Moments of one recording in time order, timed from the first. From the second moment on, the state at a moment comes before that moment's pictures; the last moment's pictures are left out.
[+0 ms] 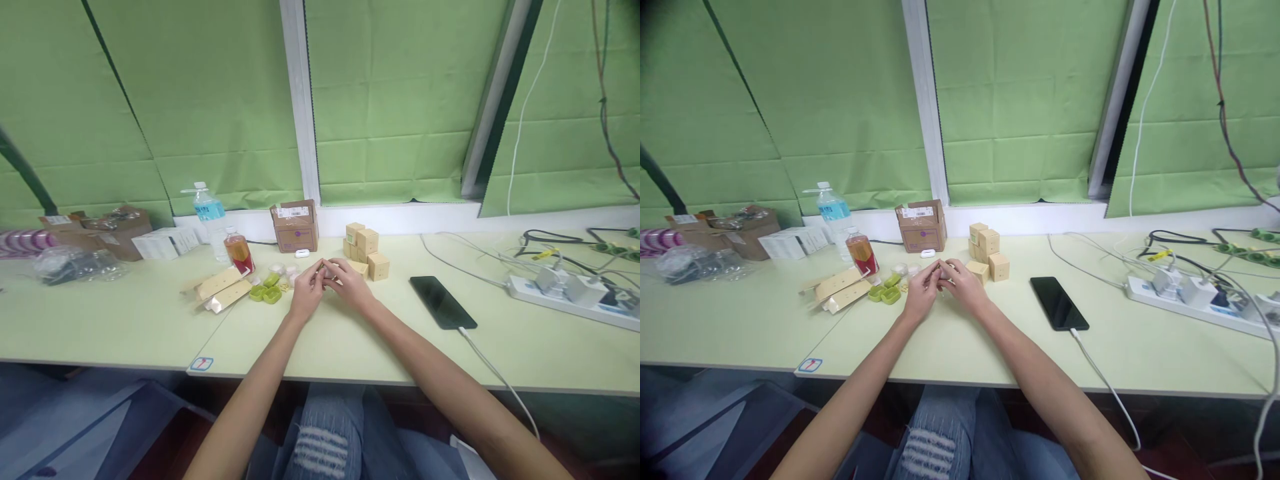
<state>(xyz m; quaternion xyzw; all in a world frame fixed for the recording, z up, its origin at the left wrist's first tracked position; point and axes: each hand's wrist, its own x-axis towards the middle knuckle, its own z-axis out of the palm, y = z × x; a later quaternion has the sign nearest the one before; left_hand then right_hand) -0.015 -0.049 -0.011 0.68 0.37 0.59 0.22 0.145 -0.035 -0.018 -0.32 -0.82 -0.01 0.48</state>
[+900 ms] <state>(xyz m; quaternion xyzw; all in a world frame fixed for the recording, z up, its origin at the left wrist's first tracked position) -0.007 -0.054 0.001 0.61 0.35 0.63 0.33 0.142 -0.038 -0.014 -0.29 -0.80 0.06 0.52</state>
